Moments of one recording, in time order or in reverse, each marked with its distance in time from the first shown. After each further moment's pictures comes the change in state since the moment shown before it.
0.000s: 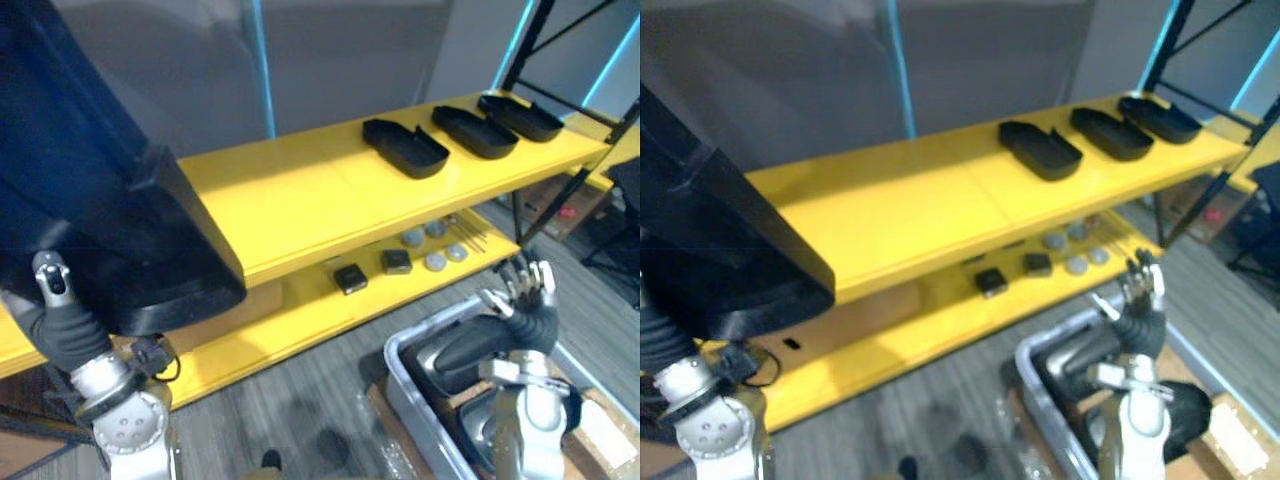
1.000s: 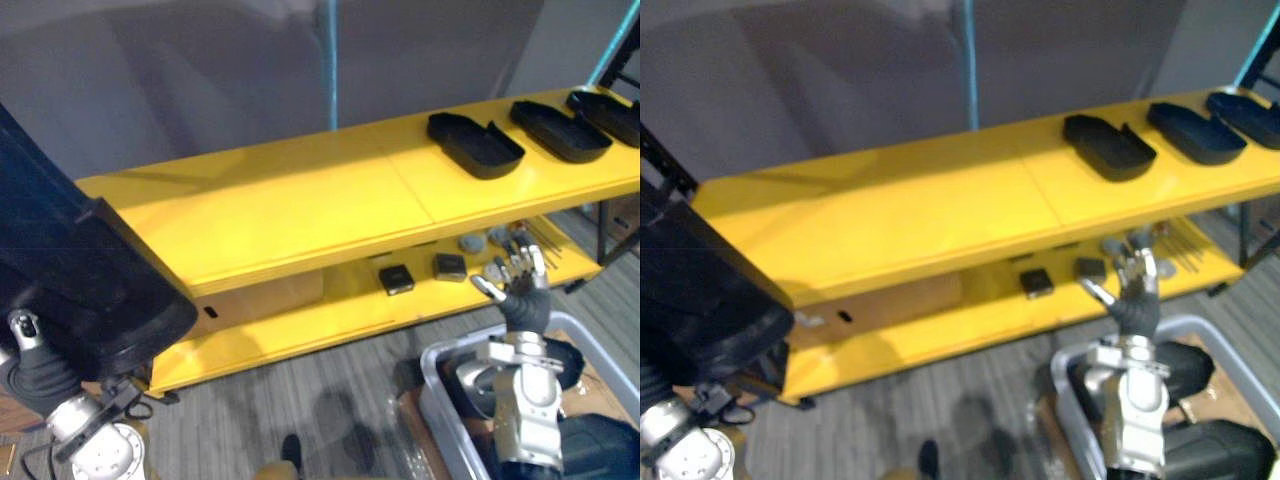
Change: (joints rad) left arm 0.106 -0.055 0.164 0.093 -0.039 0.053 0.038; right arm -0.120 -0.091 -0.005 0.175 0.017 -0.071 -0.010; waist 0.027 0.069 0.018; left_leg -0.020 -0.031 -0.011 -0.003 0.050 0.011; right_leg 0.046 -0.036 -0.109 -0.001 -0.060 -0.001
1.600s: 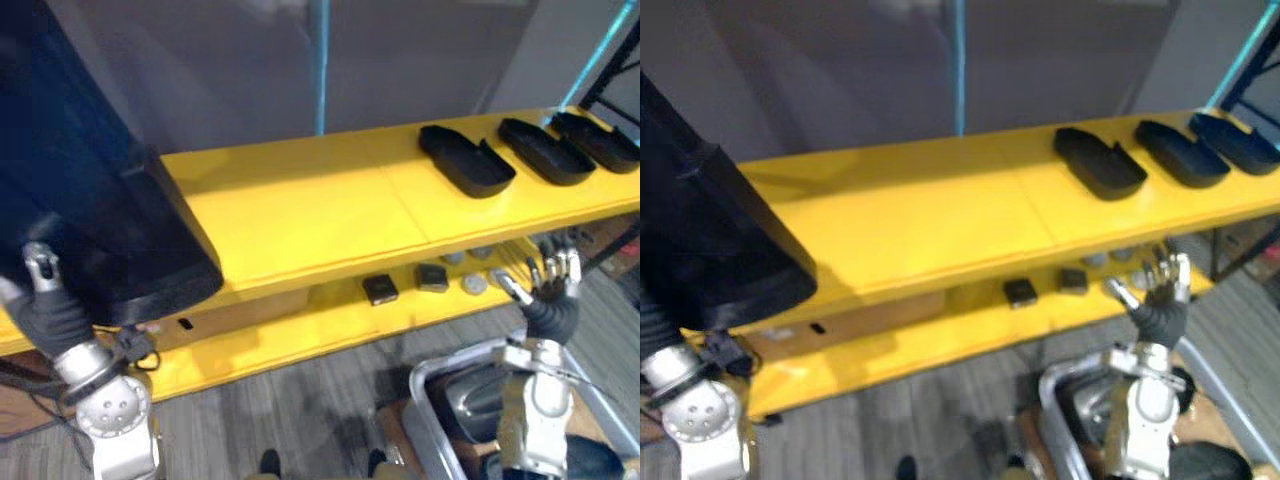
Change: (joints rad) left arm -0.137 0.082 -0.097 0.009 0.036 -0.013 -0.038; right arm 0.022 0.023 -0.038 -0.066 -0.021 -0.038 -0.048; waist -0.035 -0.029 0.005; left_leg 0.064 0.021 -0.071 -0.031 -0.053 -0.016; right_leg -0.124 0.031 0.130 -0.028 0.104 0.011
